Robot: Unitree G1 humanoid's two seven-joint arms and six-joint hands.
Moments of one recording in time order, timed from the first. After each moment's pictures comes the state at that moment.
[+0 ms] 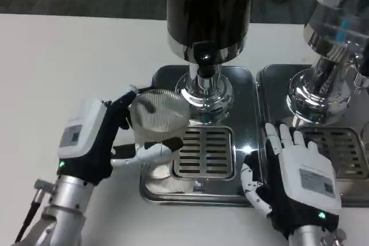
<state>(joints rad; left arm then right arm) -0.34 0.38 -0.25 0.92 0.68 -0.80 0.67 0.21 -0.09 0.46 -0.15 -1.07 0.44 -0.24</state>
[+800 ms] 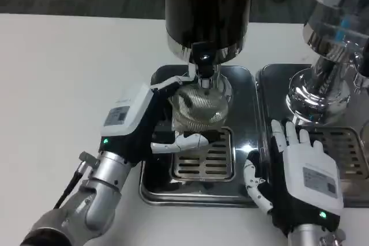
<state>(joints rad) -0.55 0.29 -0.42 1.15 0.69 -0.77 0.67 0.21 -0.05 0.46 -0.15 -1.08 0.49 -0.27</state>
